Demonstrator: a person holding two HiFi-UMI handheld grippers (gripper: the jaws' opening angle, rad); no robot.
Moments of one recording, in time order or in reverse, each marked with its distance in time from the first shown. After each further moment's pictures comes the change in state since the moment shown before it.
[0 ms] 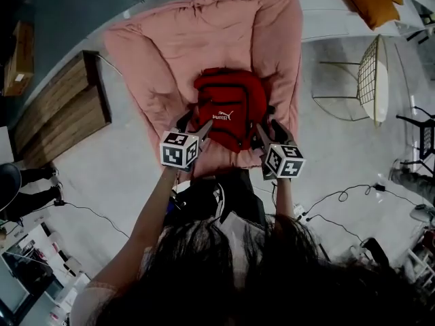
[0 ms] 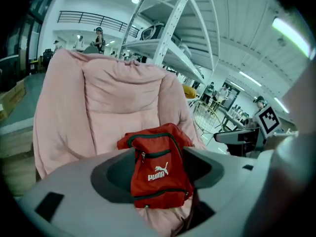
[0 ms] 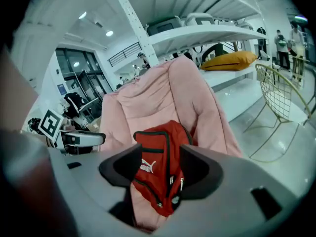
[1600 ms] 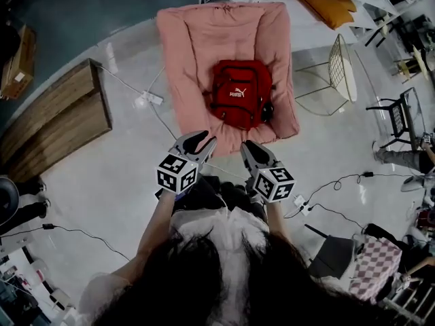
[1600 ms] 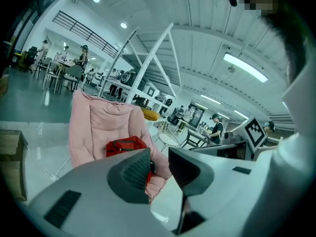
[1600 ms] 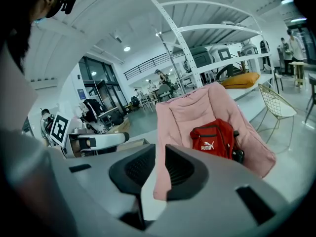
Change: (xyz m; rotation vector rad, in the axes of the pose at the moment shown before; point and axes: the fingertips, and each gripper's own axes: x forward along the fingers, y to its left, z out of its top) left arm -0.290 -0.063 -0.068 0.091 -0.277 -0.344; right arm -0.177 0.290 -0.095 -0.055 -0.192 0.098
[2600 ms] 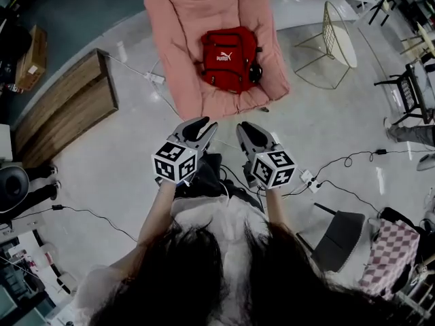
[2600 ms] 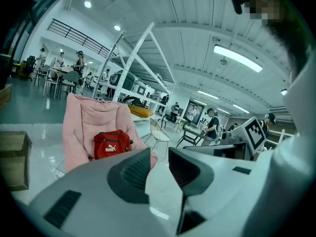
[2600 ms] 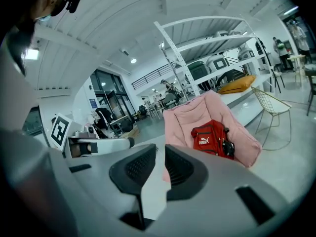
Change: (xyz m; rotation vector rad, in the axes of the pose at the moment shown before) left arm -0.028 -0.170 -0.059 0.053 0.005 0.034; right arm -0.154 0.000 -0.049 0.013 -0.111 0.103
